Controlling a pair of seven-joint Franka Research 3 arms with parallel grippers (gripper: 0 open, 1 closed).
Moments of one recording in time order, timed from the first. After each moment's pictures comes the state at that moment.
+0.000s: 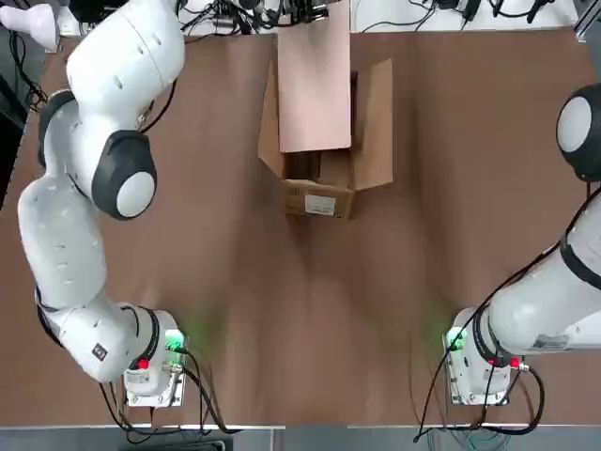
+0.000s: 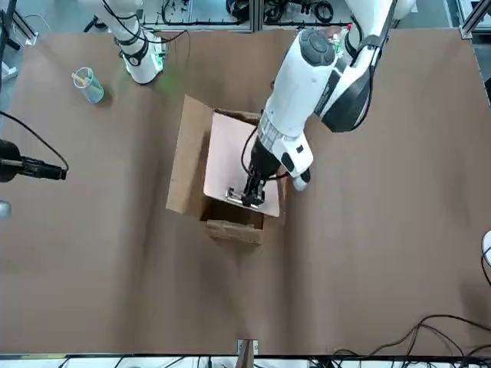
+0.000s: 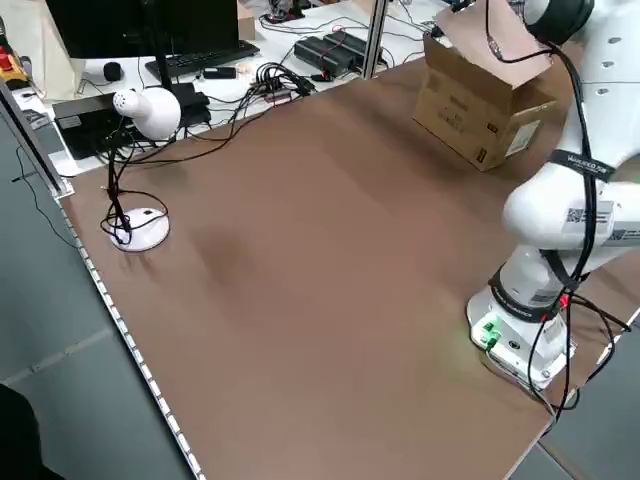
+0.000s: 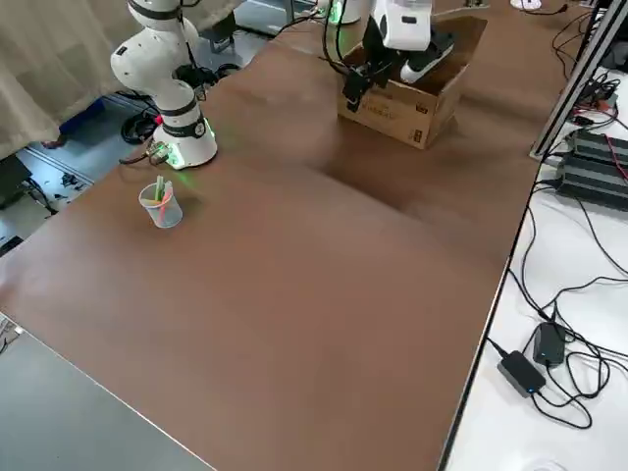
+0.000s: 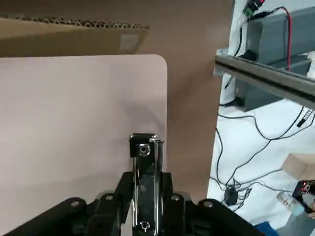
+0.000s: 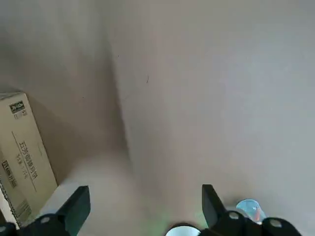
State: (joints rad) left arm -0.65 0.54 0.00 -1.19 -0.12 2.21 -2.08; right arm -0.01 0.40 -0.09 -1.13 0.09 1.28 0.09
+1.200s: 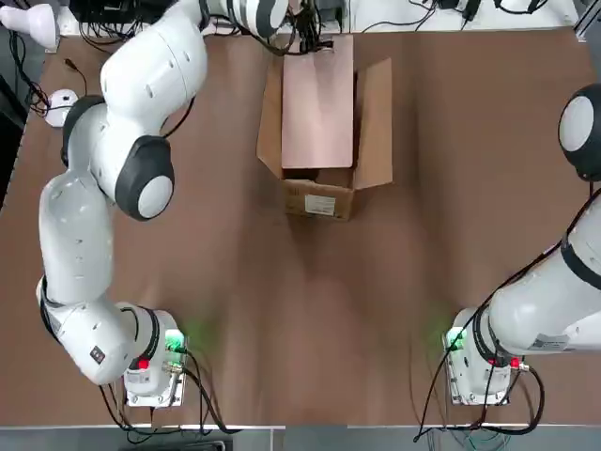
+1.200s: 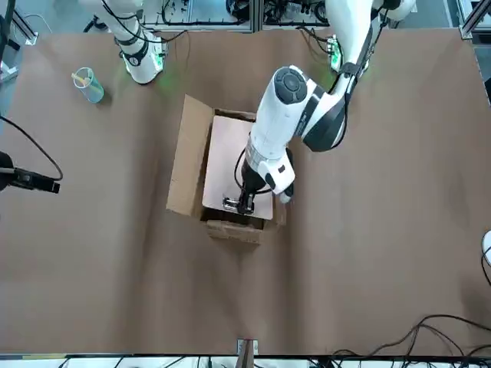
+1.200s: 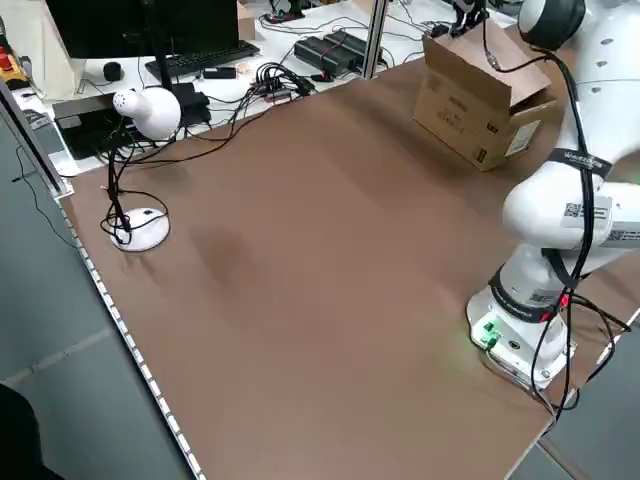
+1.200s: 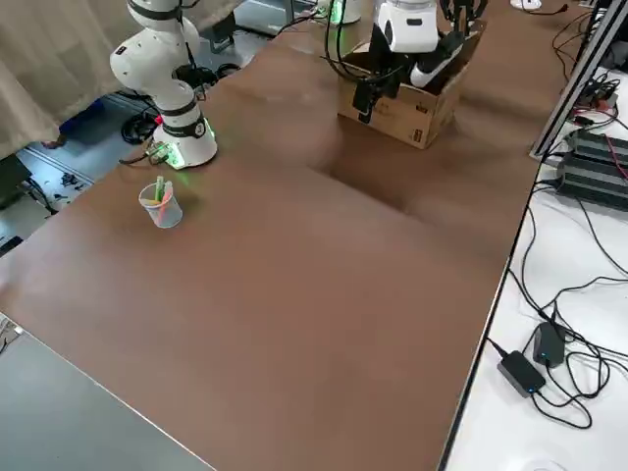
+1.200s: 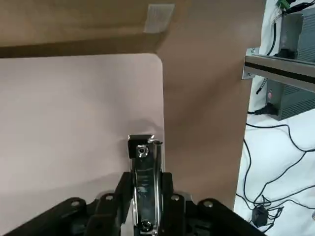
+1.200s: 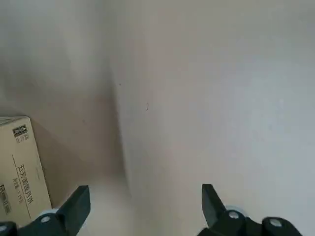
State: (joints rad) left arm -0.69 0.63 0.02 -1.19 -0.12 2.23 -2.08; right arm -0.02 0.39 -0.08 -1.15 0.08 1.41 0.07
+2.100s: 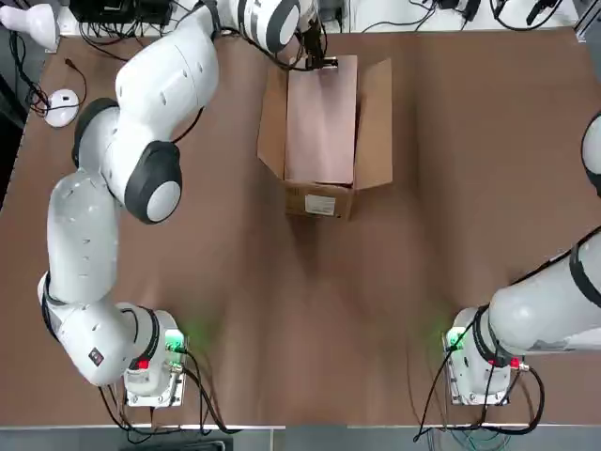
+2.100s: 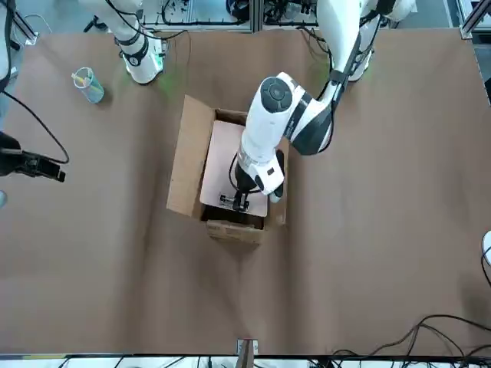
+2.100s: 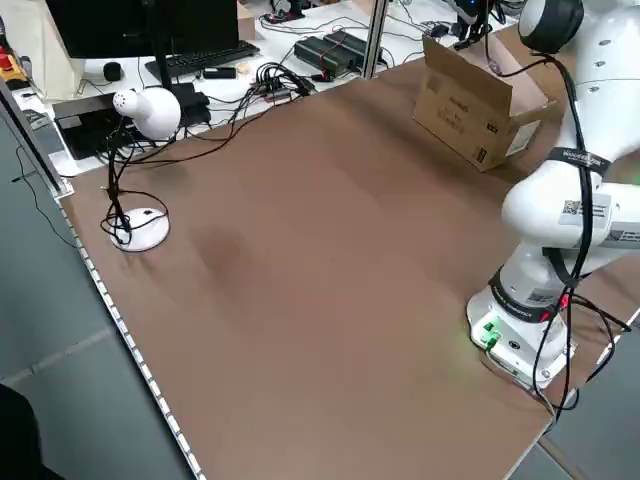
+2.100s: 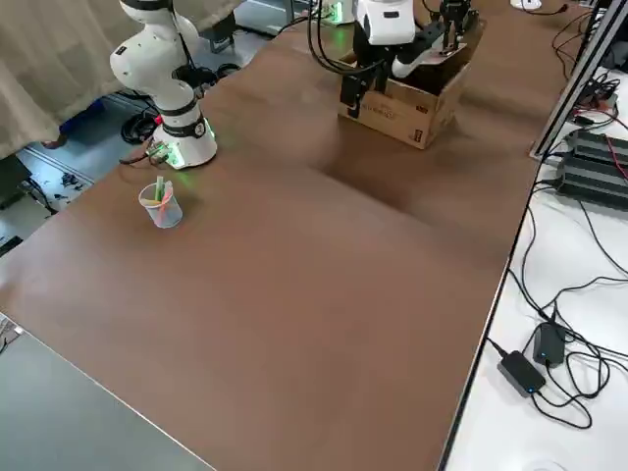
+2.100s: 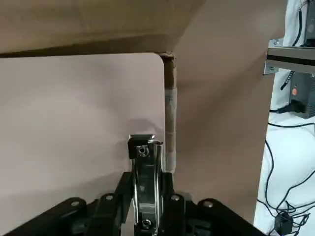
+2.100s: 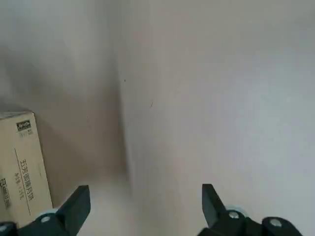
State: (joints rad) left arm -0.73 0.67 0.03 -1.19 -0.12 2.23 -2.08; right arm -0.02 0.20 -0.07 -1.45 0.08 1.56 0.06
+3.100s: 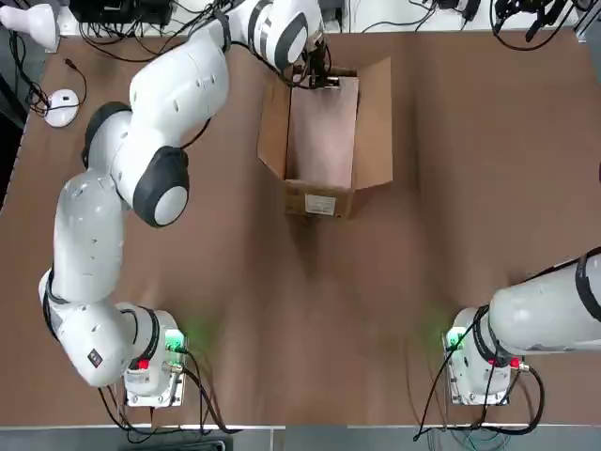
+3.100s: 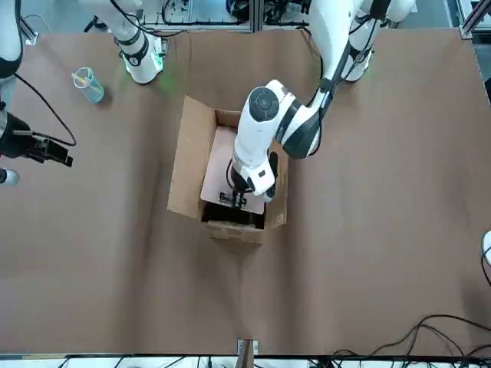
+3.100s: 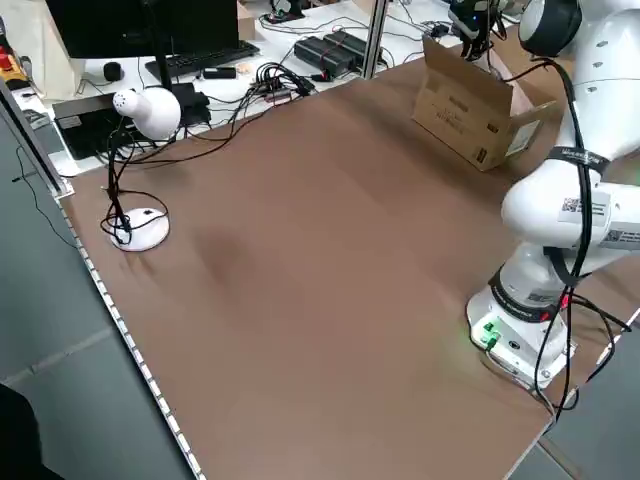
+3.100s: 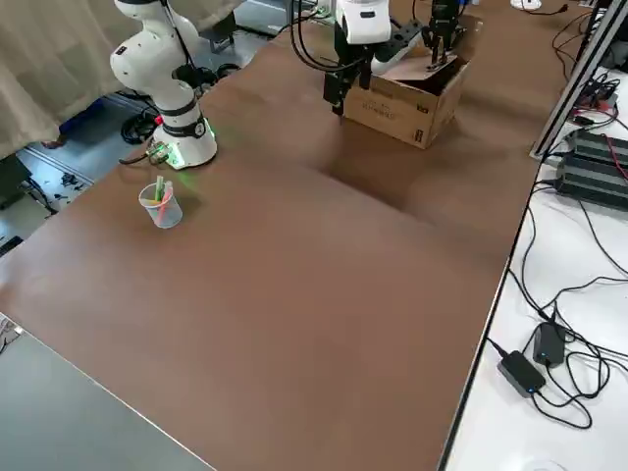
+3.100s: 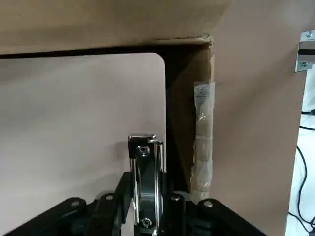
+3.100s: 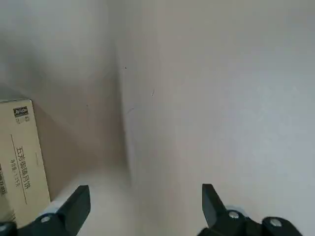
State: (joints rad) left arm -0.76 0.71 0.03 -1.21 -0.10 2.23 -2.08; right arm -0.02 0.07 -0.07 -1.64 0.08 1.64 0.05
